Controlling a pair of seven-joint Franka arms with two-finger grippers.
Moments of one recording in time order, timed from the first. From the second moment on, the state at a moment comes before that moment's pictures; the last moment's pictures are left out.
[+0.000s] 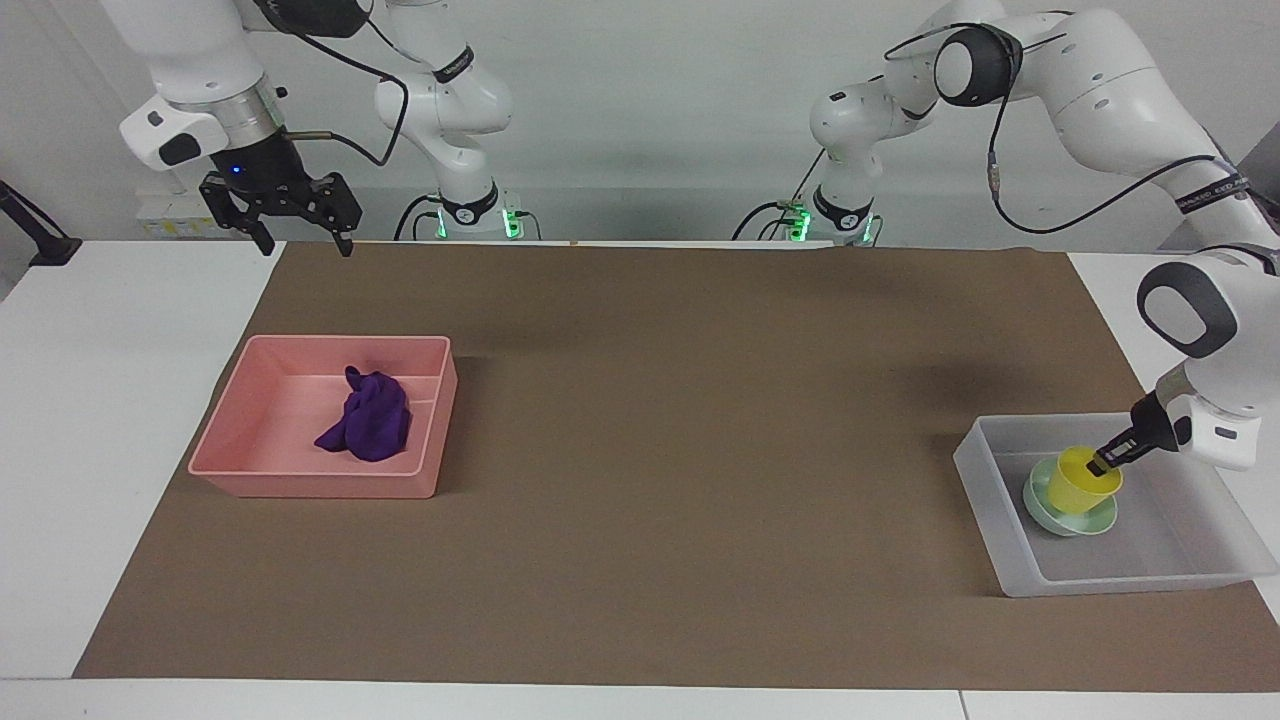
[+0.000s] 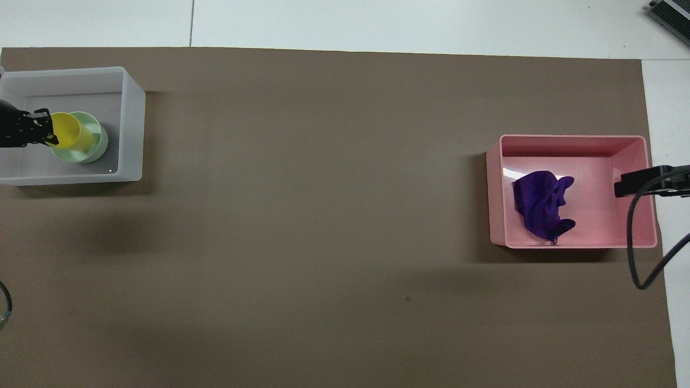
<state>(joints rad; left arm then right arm) 0.26 0.55 -0.03 -1.42 -0.03 1.97 -0.12 -0.01 -0.08 -0.05 -1.62 -0.01 1.56 -0.04</state>
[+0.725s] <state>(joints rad) 0.23 0.31 -0.05 -1.35 -0.03 1.57 -0.03 -0.01 -0.08 -0.05 -1.62 -0.01 1.55 -0.04</state>
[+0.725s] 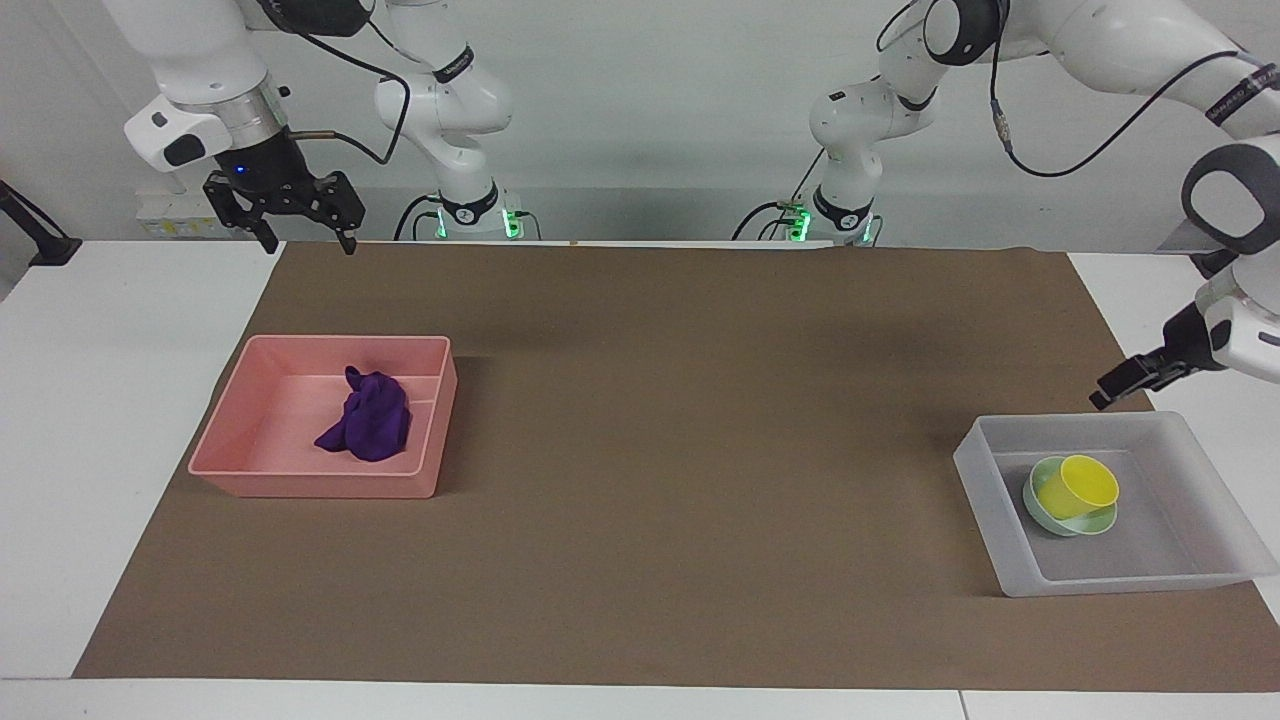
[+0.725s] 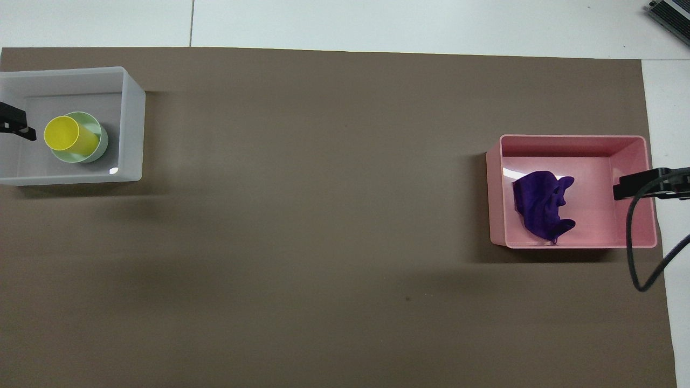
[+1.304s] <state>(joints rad) -0.01 0.10 -0.05 -1.53 -0.02 1.55 -0.19 -0.01 -0.08 -0.05 -1.64 -0.01 1.56 -0.04</state>
